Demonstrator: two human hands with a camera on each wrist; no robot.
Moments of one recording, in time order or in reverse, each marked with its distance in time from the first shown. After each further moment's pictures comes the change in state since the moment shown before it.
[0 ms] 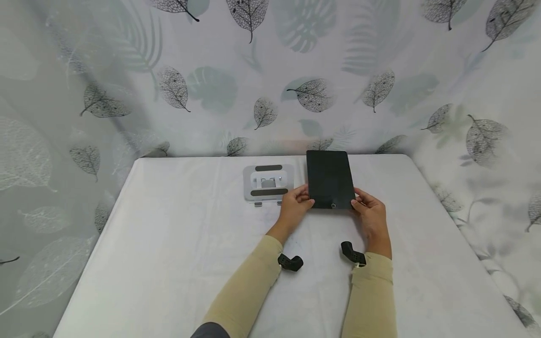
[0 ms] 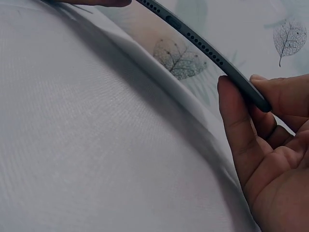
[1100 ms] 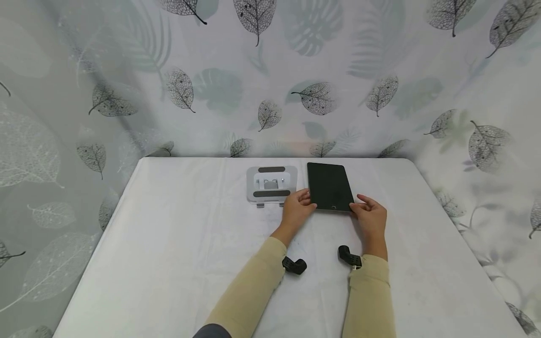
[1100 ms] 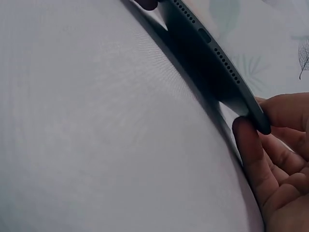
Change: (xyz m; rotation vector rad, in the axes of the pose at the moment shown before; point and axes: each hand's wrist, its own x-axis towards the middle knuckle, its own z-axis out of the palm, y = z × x) left_hand -0.006 0.004 0.002 0.168 0.049 -0.056; right_hand -0.003 0.004 0.004 -0.295 0.143 -0.006
